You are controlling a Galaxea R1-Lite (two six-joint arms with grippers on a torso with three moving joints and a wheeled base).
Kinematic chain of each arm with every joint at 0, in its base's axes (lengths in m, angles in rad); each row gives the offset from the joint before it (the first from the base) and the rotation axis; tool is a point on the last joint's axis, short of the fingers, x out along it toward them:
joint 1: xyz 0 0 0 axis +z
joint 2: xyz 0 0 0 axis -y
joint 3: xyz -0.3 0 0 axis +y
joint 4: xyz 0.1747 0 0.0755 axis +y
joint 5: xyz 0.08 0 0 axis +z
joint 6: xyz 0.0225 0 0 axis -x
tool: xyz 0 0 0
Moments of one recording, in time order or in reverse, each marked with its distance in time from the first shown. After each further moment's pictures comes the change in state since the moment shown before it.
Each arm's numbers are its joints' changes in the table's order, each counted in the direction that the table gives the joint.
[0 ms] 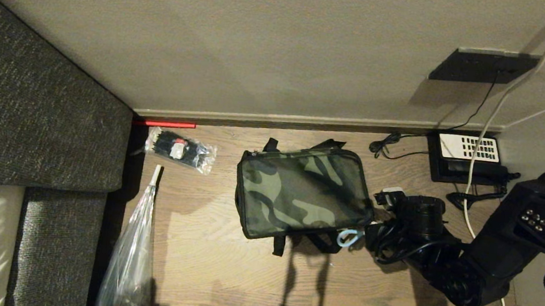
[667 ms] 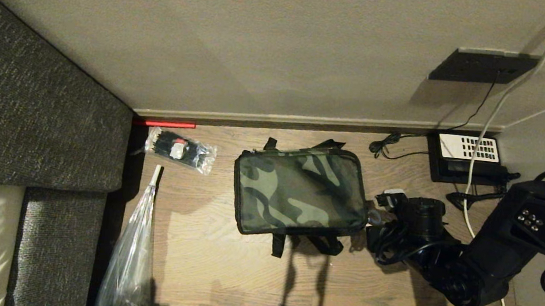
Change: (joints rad) left arm 0.000 0.000 0.000 0.001 0.000 0.000; right arm 0.001 -0.015 0.004 -0.001 -0.001 -0.014
